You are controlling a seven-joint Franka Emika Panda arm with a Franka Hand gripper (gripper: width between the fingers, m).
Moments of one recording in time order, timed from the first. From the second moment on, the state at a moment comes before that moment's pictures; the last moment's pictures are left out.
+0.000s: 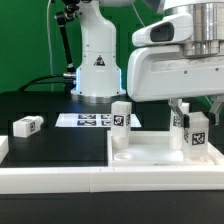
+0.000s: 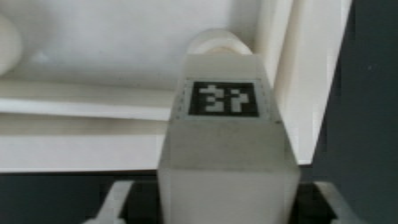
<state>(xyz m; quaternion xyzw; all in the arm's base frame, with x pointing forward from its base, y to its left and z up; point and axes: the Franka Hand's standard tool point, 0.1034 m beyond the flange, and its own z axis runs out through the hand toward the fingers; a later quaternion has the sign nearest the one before) 0.640 0.105 0.088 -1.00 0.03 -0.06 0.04</state>
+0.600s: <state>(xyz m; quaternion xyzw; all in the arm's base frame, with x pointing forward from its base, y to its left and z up) 0.631 0.111 0.085 -0.96 0.28 -0.08 0.06</state>
